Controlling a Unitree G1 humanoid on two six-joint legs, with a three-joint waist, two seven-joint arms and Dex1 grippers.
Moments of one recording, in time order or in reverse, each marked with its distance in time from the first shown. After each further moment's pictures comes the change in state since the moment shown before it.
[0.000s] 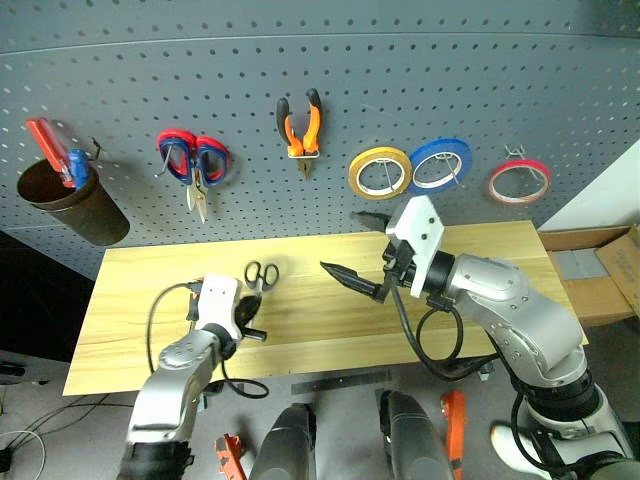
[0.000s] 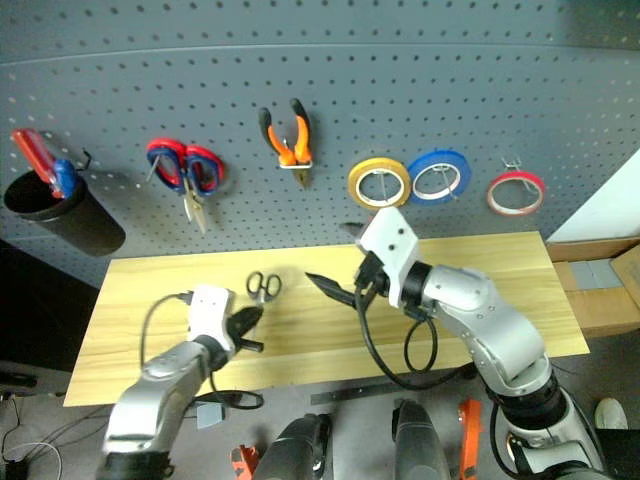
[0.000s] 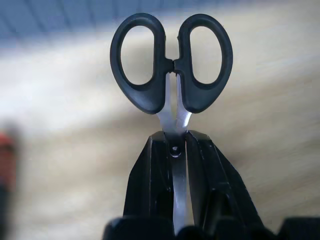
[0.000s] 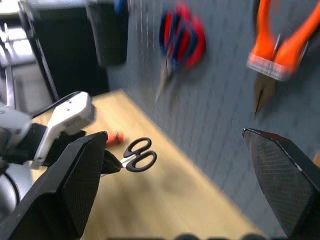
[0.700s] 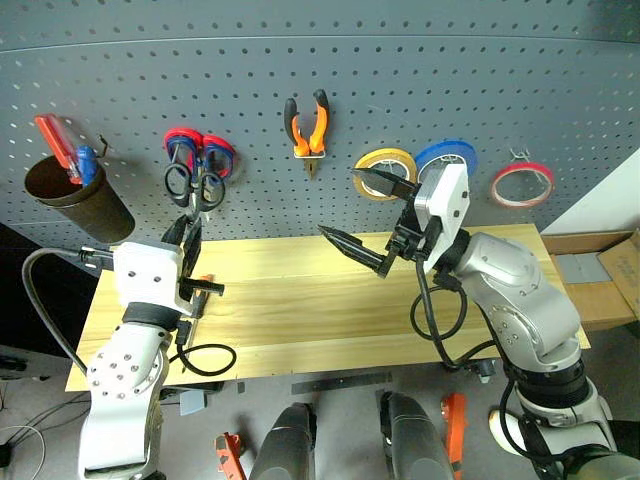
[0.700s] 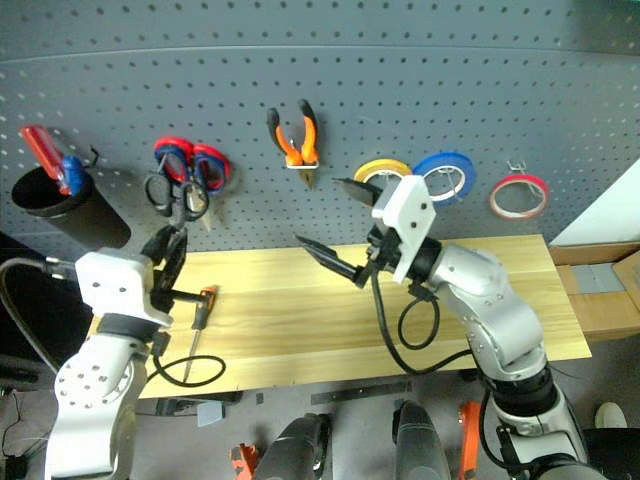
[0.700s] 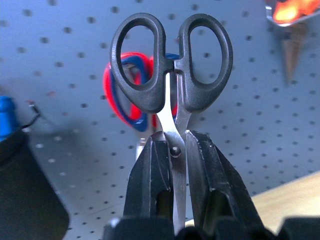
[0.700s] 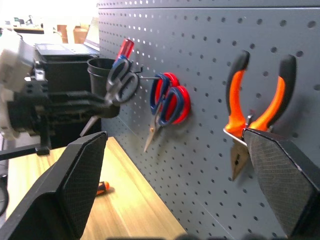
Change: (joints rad) left arm 0.056 -0.012 0.134 -0.286 0.170 -0.268 0.184; right arm -0.041 0.048 -0.048 0.092 -0.012 -0.164 0.053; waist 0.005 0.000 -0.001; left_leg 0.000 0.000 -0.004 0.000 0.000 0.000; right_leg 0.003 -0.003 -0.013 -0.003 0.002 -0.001
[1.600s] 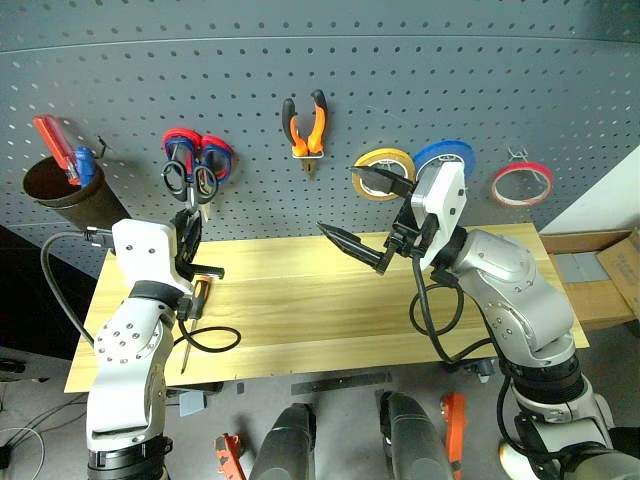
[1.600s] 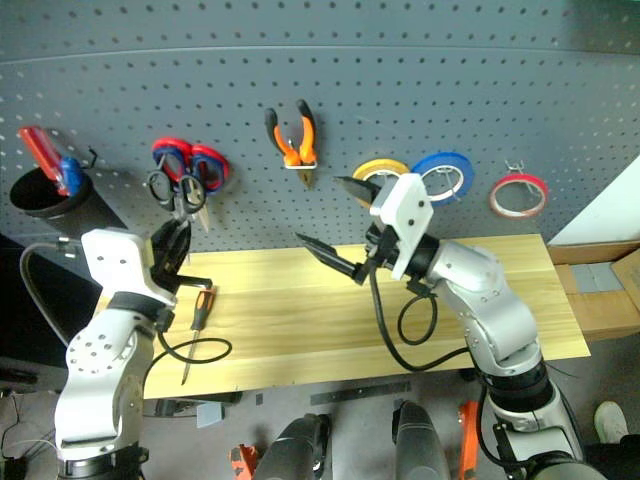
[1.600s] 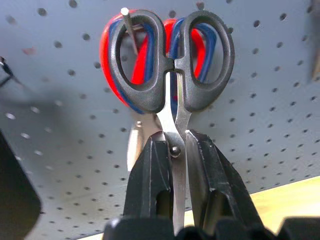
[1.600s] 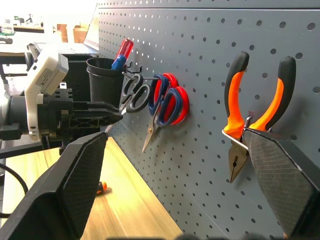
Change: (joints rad) left arm -0.145 0.006 0.011 0.152 -0.114 0.100 -0.048; right arm -0.013 0.017 0.002 0.018 -0.019 -0.011 0.020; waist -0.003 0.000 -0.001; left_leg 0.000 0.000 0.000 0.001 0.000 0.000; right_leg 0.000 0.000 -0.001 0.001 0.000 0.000
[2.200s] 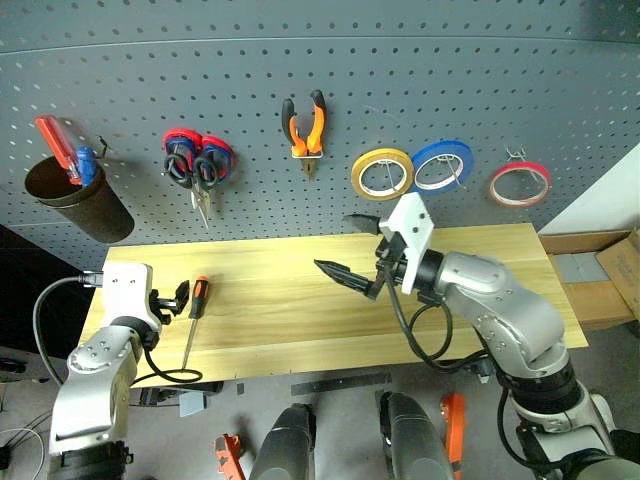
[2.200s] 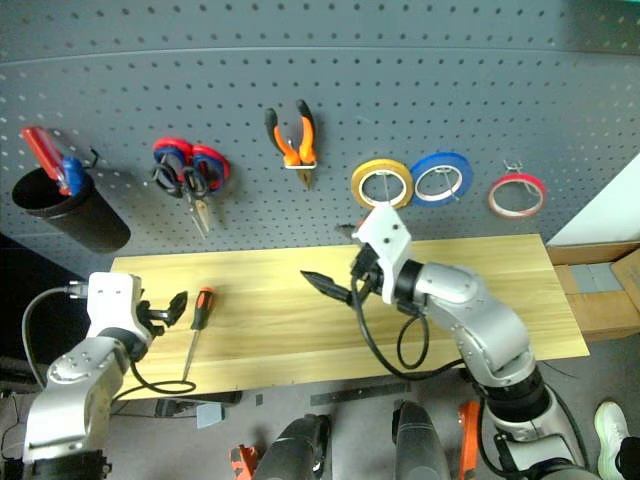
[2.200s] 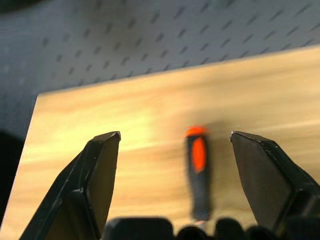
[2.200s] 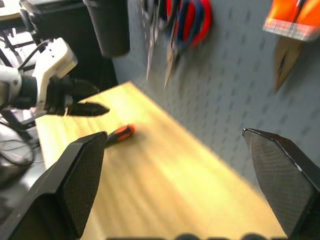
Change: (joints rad) left arm 0.008 0.180 0.082 0.388 -0.054 0.268 -0.049; right arm 0.035 0.041 0.082 -0.025 0.032 0.398 -0.120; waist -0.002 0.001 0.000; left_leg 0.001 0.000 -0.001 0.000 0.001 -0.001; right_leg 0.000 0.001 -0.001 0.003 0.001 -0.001
